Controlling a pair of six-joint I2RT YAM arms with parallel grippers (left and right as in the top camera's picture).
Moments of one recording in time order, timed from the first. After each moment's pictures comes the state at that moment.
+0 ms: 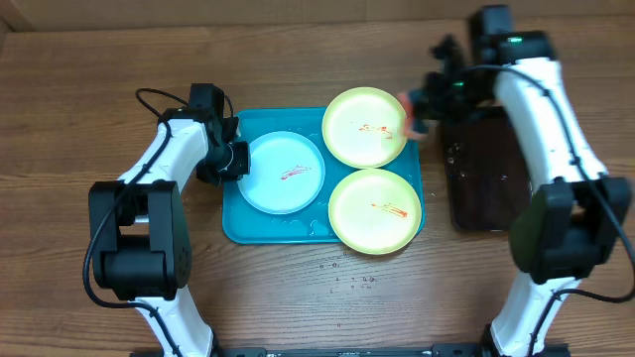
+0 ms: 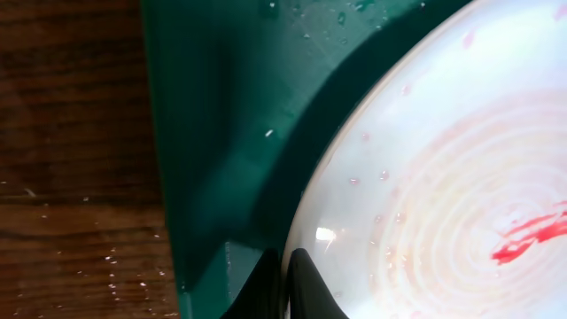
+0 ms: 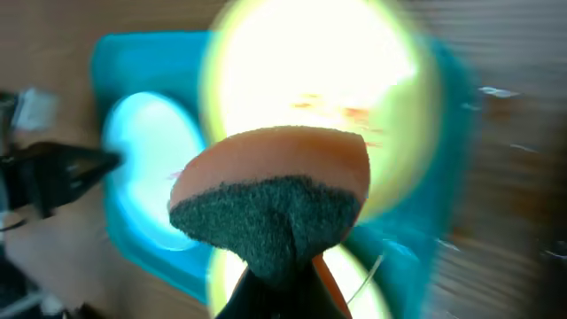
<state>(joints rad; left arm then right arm) -0.03 1.98 1.33 -0.82 0.15 -0.10 0.15 2.04 1.89 -1.16 -0.51 0.13</state>
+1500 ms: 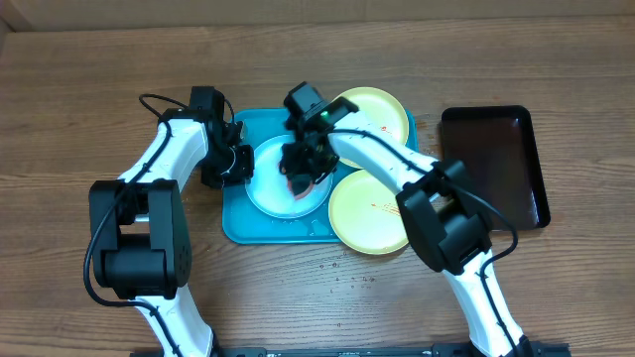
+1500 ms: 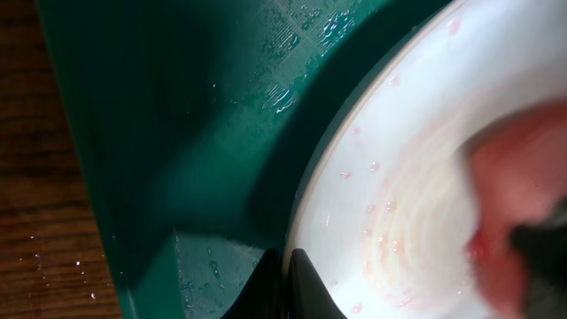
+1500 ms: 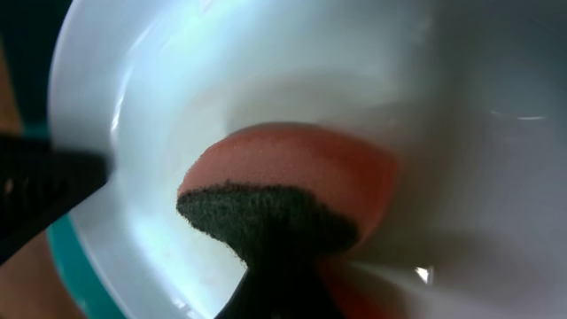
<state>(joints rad) -0.03 1.99 1.33 -0.87 0.23 -0.10 0.66 2.36 1.90 -0.89 -0.40 0.44</state>
